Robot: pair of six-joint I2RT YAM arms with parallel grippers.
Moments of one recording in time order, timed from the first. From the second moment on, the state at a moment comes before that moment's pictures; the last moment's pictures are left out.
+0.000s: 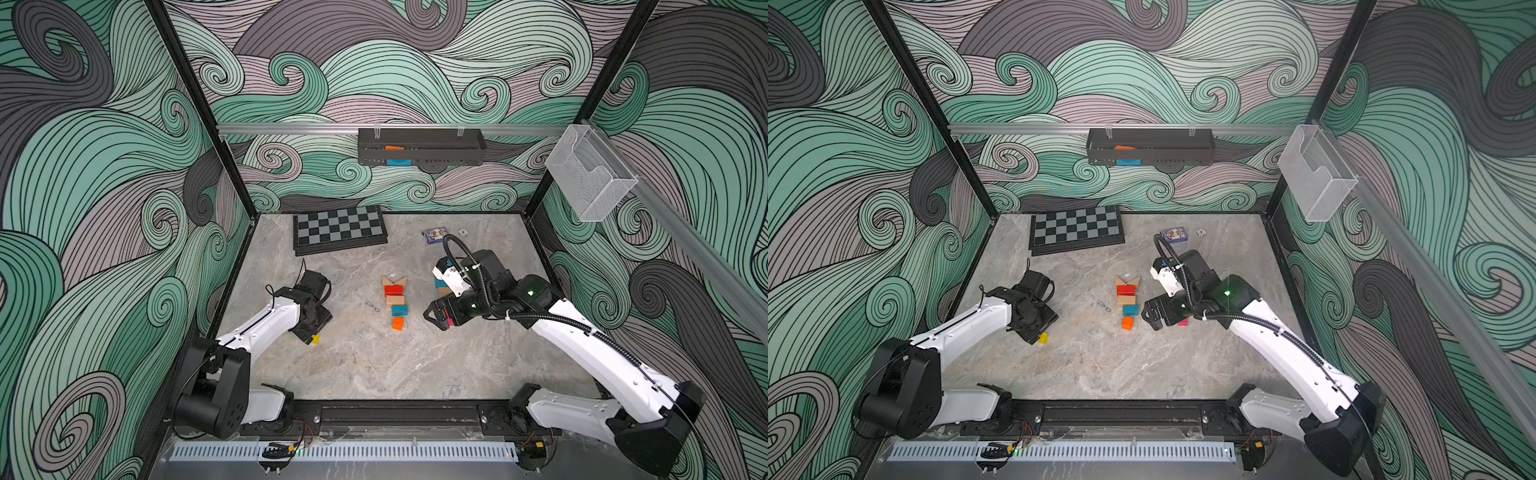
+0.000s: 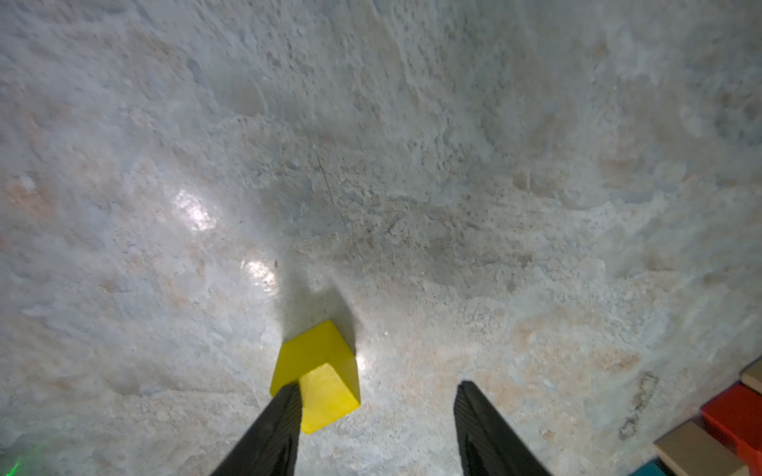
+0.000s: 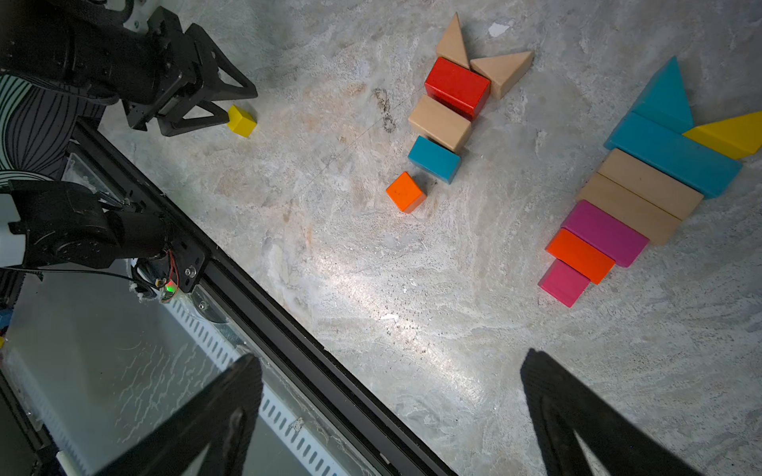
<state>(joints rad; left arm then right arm) -0.28 1.33 0.73 -0.77 -0.04 -1.18 0.65 1.16 1.18 -1.03 -0.21 0.22</state>
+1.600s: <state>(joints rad) -0.28 1.36 0.68 -0.77 -0.02 -1.19 0.65 1.20 1.18 -0.99 -0.23 0.21</state>
